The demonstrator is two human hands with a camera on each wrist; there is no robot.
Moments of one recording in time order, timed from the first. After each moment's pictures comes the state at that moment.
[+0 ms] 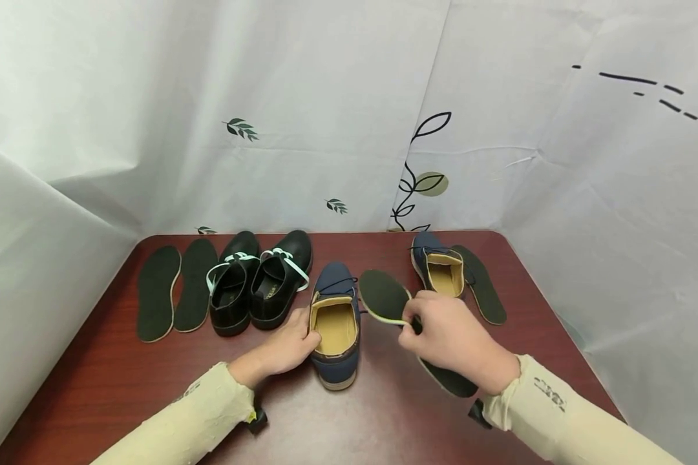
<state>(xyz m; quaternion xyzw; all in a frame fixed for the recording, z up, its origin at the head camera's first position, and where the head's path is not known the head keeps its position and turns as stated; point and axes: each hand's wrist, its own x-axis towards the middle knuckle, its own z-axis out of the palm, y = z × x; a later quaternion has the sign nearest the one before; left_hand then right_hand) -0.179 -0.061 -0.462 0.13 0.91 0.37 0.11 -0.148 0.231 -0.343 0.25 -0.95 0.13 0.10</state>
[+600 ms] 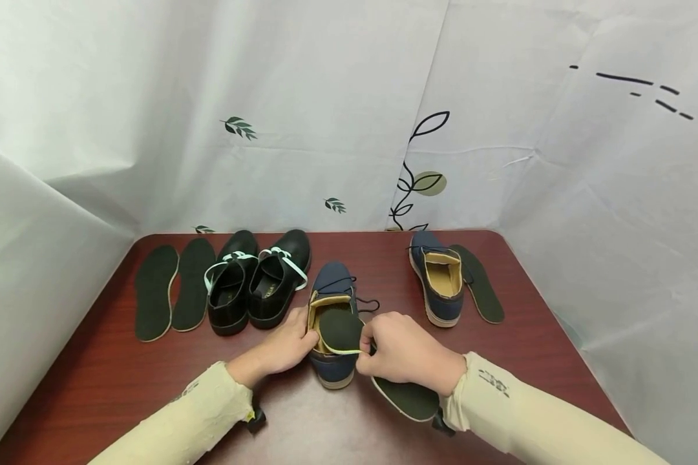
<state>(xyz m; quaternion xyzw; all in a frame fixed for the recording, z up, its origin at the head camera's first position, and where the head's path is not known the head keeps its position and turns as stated) -0.179 -0.062 -0.464 0.14 0.91 0.37 0.10 -0.146 0.180 -0.365 0.31 -0.93 0.20 -0.05</state>
